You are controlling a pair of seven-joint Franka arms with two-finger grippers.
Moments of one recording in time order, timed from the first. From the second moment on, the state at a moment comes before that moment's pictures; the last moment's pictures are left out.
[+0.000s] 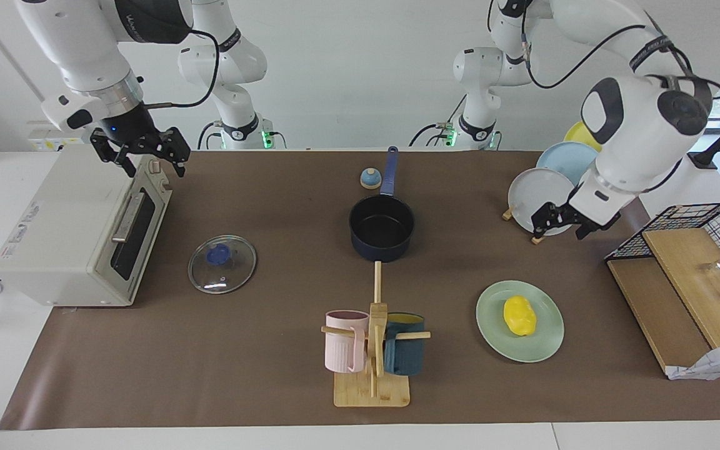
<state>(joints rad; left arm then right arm) -0.13 0.48 0.02 -1.46 -0.07 1.93 0.01 0.08 0.05 -0.05 -1.75 -0.01 1.81 0.01</state>
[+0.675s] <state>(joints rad) -0.17 0.61 0.01 -1.42 -0.08 2.08 0.00 0.10 0.14 -0.05 -2.05 -0.01 2.24 -0.08</state>
